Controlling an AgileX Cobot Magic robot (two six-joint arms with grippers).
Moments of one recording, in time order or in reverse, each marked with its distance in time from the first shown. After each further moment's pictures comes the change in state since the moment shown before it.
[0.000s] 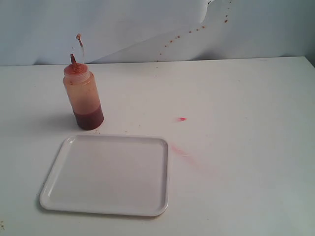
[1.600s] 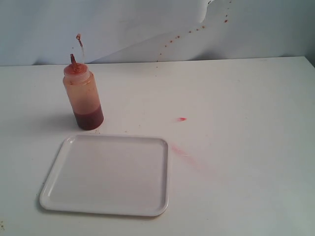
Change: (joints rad) left arm 0.000 -0.003 0.000 0.374 -1.416 0.075; right arm 0.000 0.000 0.000 0.000 0.000 0.000
